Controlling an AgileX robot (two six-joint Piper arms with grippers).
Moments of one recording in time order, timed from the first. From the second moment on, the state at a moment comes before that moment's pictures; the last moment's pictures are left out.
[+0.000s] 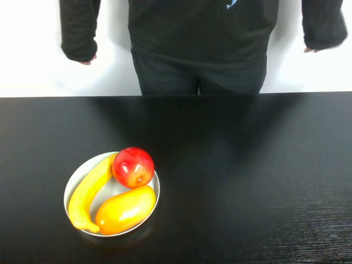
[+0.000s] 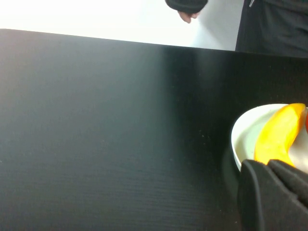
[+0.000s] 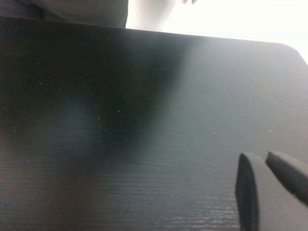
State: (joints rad) right arm 0.04 -0.01 0.03 -0.15 0.38 0.08; left arm -0.07 -0.01 0.03 0.09 0.36 -0.12
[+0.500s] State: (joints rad) right arm 0.04 -0.01 0.03 -0.15 0.38 0.08; left arm -0.07 -0.01 0.03 0.09 0.35 -0.12
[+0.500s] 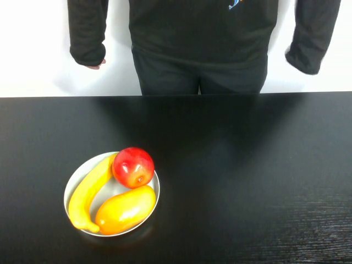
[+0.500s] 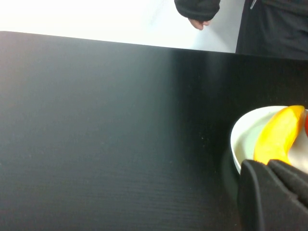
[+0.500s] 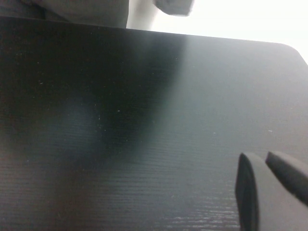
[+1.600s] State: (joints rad) right arm 0.04 -0.01 0.03 -0.15 0.38 0.08; left arm -0.07 0.33 -0.41 -0.32 0.79 -0.10
